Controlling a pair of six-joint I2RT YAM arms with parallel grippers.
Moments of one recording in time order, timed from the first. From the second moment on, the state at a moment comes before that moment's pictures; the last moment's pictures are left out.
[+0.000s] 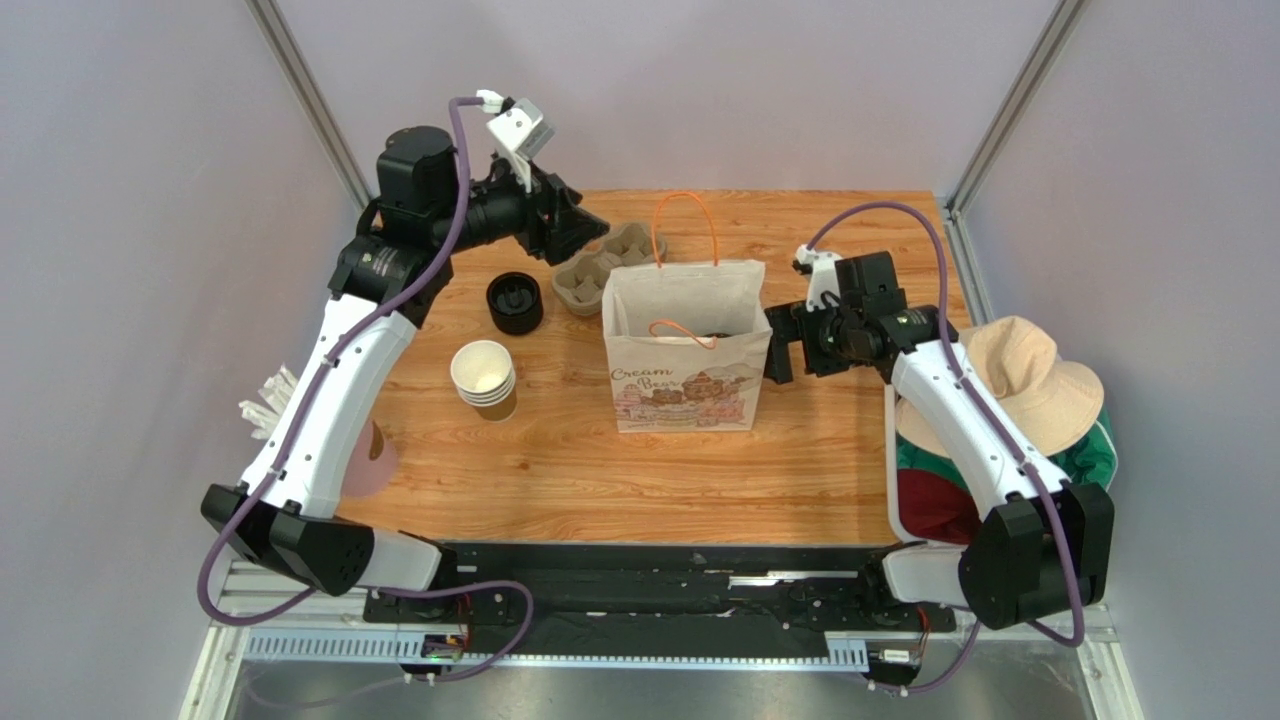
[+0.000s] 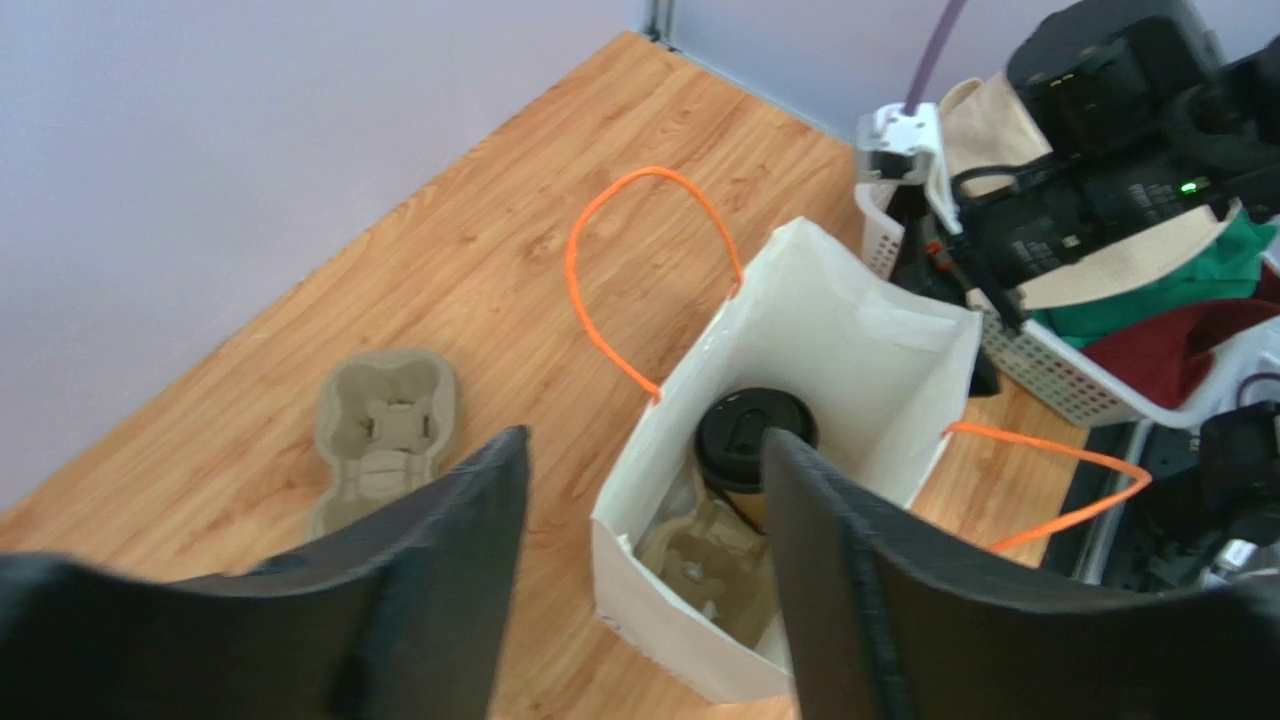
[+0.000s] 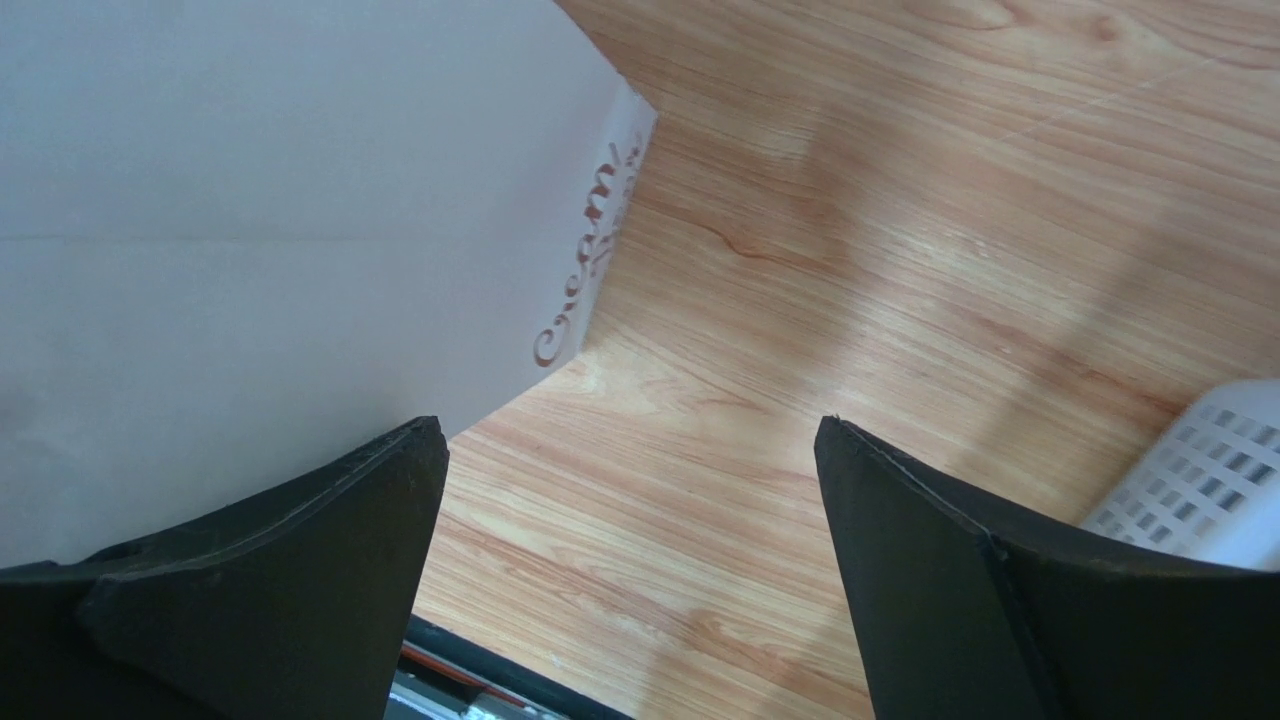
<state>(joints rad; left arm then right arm) -0.35 1.39 1.66 -0.46 0.65 0.03 0.23 1.32 1.11 -0.72 -0.23 0.02</state>
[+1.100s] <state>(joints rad) 0.27 1.03 1.71 -0.91 0.50 0.22 0.16 1.13 1.82 -0.84 -0.02 -0.11</state>
